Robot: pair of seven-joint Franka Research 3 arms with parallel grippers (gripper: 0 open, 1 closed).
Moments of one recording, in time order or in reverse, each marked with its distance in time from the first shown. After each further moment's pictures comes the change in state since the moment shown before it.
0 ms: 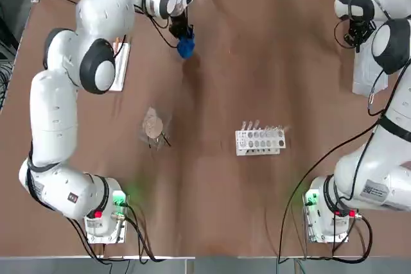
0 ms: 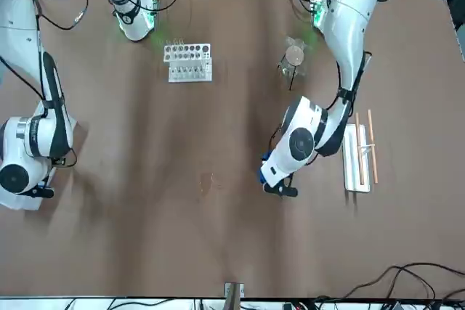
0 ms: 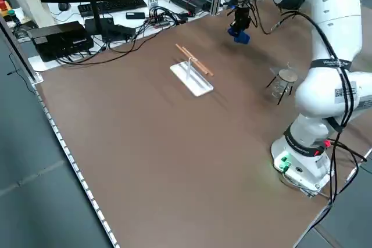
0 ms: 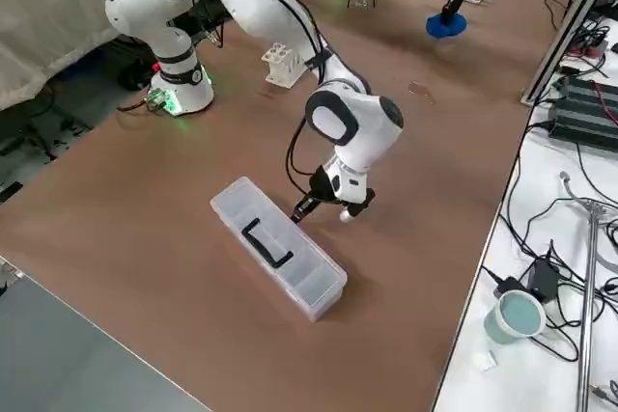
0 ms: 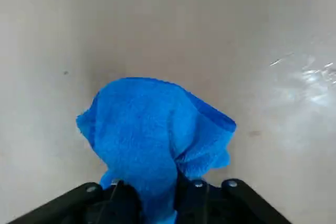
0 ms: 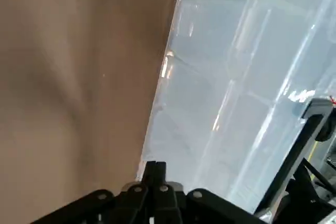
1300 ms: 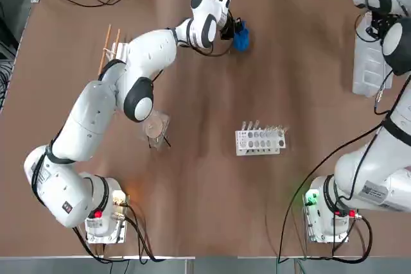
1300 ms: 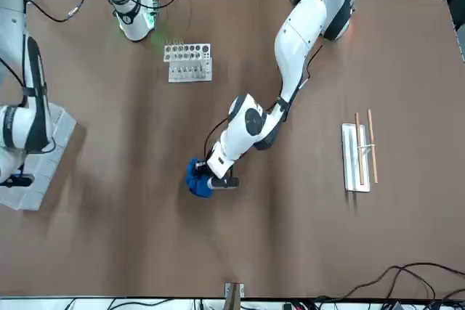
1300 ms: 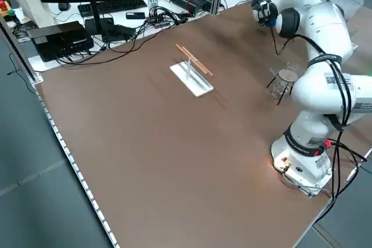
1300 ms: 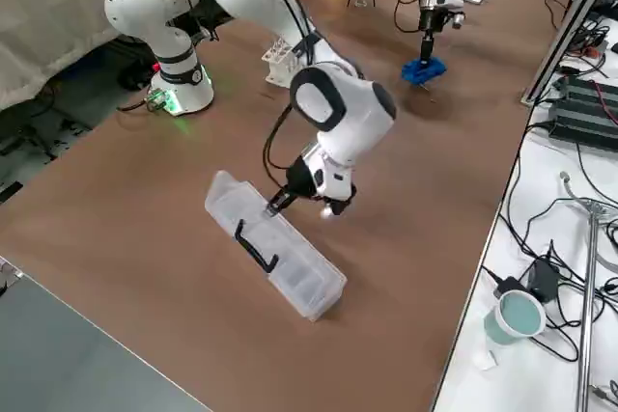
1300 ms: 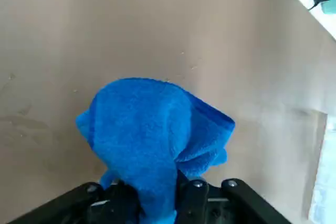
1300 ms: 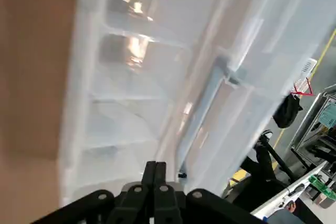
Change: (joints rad) left arm -0.249 0.429 -0.077 0.499 -0.245 0.471 -0.260; right arm -0.064 -0.088 -0.024 0.031 -0.077 -0.144 -0.185
